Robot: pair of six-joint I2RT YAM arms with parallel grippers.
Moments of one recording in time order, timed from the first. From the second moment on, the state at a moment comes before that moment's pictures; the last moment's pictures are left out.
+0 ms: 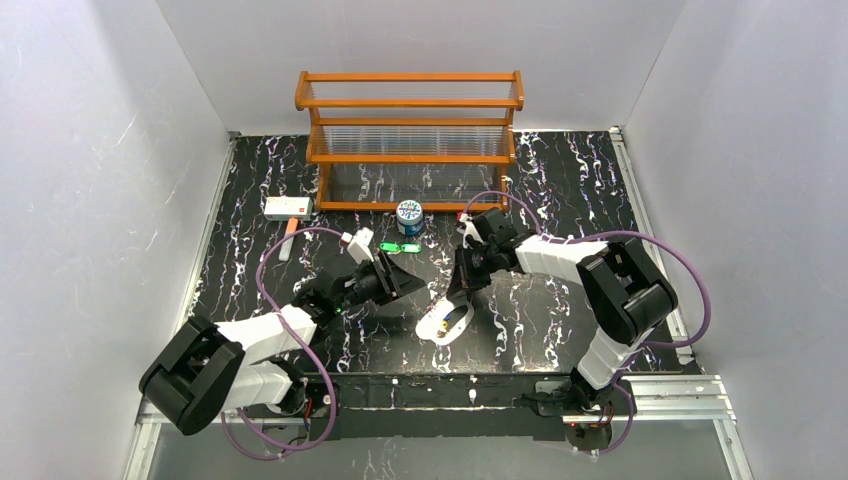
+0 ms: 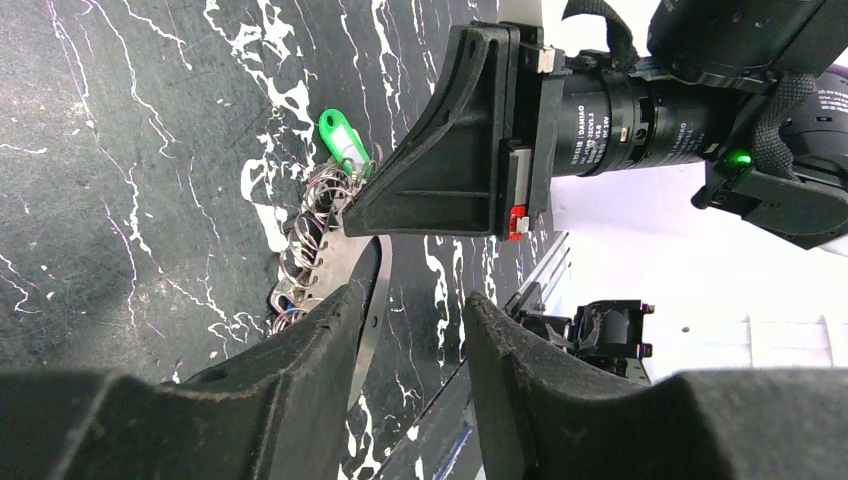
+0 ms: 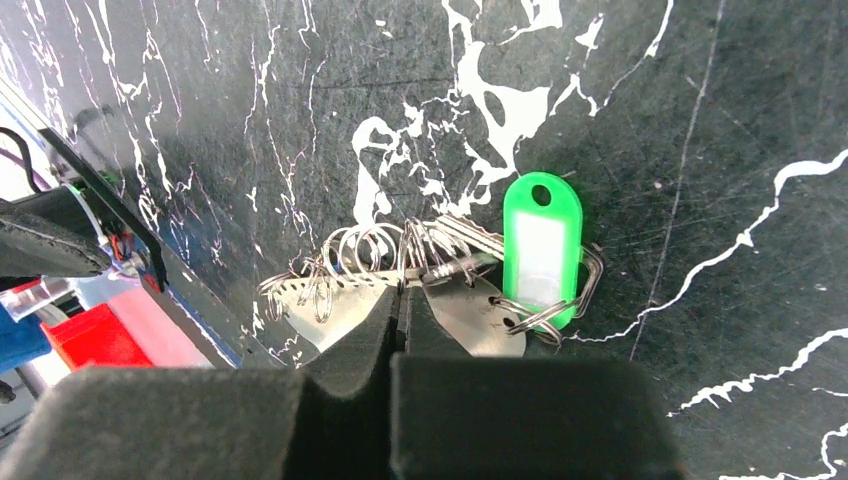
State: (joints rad) left arm -0.64 1.20 0.31 0.54 0.30 -1.02; right arm 0.62 1.70 0.88 -0.22 -0.52 0.49
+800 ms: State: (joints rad) left arm -0.64 1.13 0.30 0.51 0.25 -0.92; right arm 0.71 1.69 0.92 -0.27 -0.44 0.32
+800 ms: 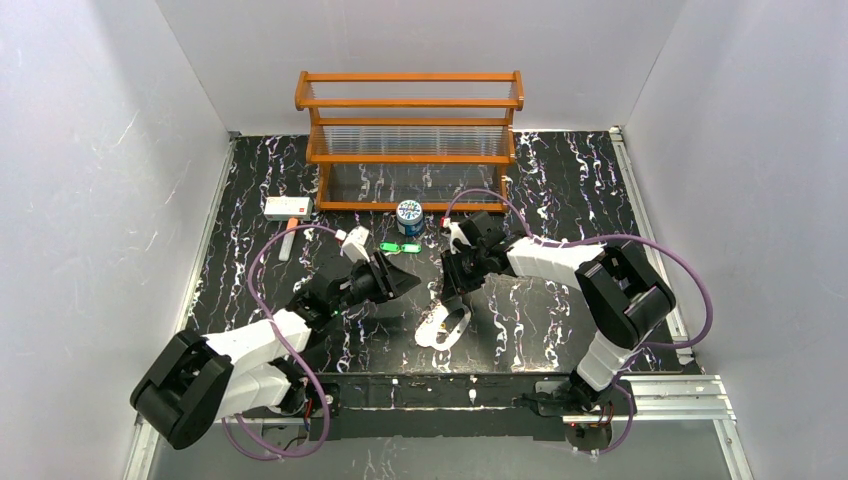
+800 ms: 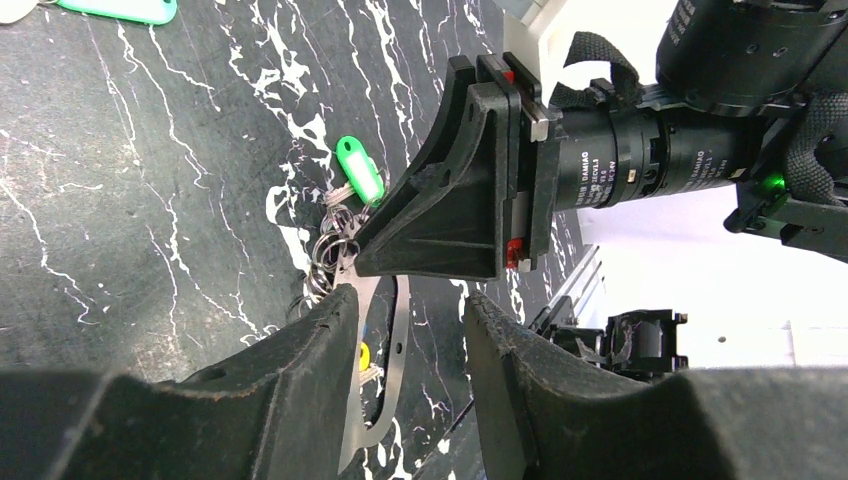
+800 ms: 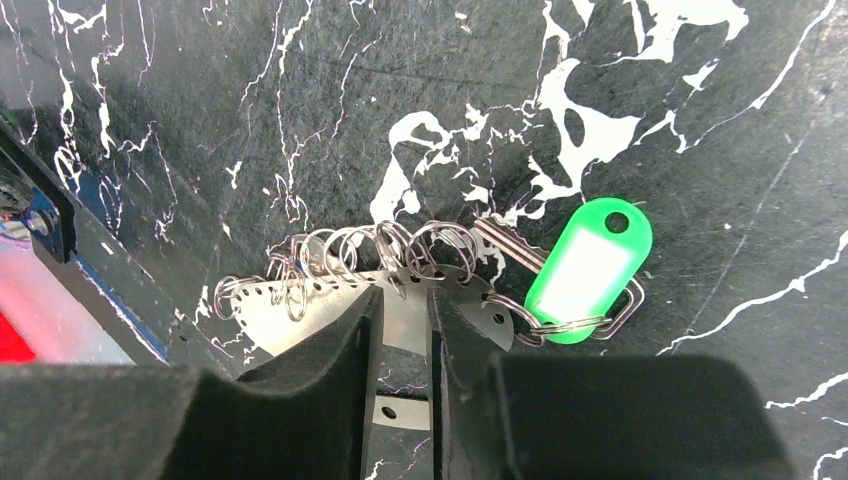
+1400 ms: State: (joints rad) left arm -0.64 1.10 0.30 0.46 0.22 -0.89; right arm 0.71 1.69 0.92 -0.22 -0.52 0.34
